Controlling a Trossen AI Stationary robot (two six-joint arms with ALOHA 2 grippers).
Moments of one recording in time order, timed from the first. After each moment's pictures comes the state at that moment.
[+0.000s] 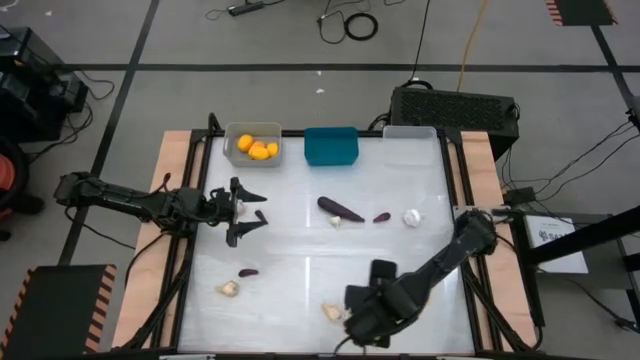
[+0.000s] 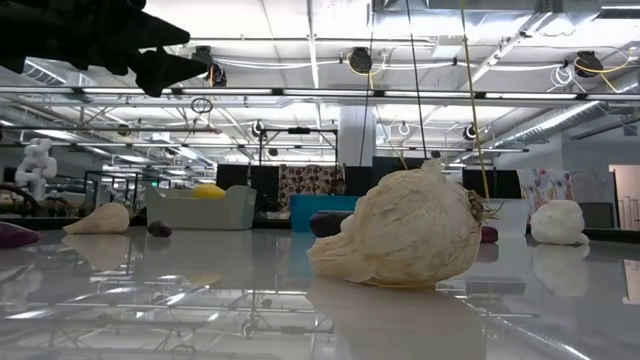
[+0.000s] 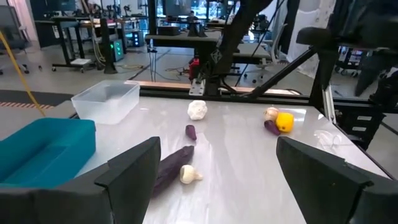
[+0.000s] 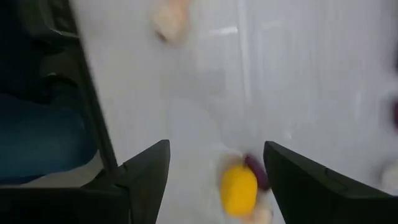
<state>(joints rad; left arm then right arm) -0.13 0.60 0.23 0.31 -0.16 -0.05 0.63 2.11 2.16 -1.57 0.08 0.84</state>
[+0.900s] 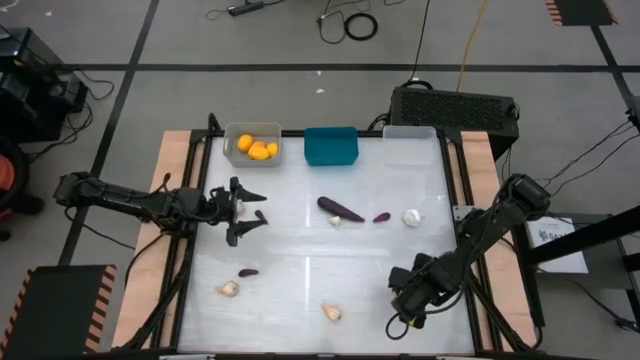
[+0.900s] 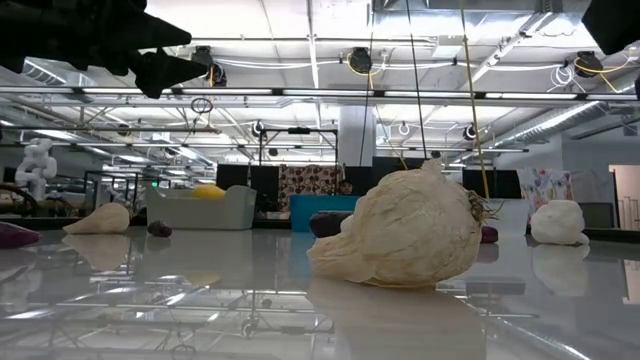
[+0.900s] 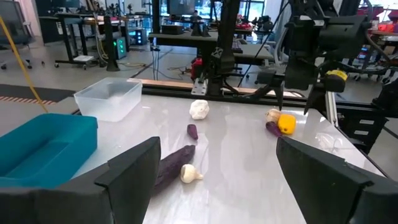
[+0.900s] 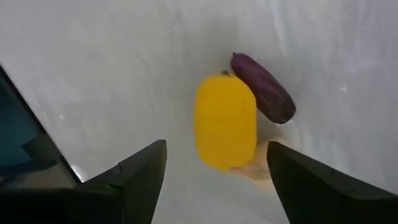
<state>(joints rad) -0.13 0.60 0.23 0.30 -0.17 -0.07 0.72 1.62 1.11 -0.96 -0.08 1.14</state>
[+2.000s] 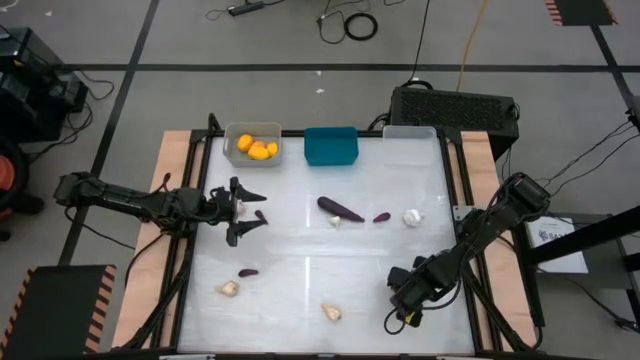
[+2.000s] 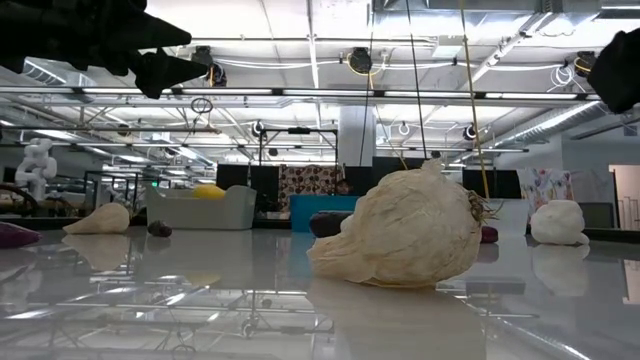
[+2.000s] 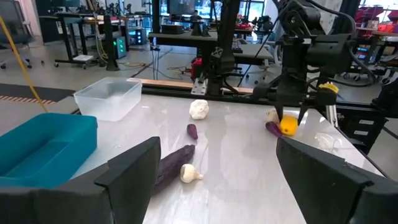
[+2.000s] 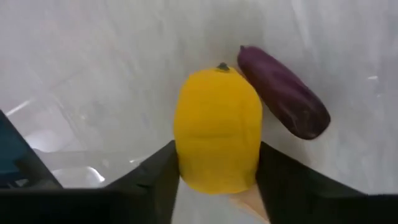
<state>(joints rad) -0.13 0.60 0.23 0.30 -0.17 -0.07 0.70 1.62 0.96 -0.74 -0.14 1.19</state>
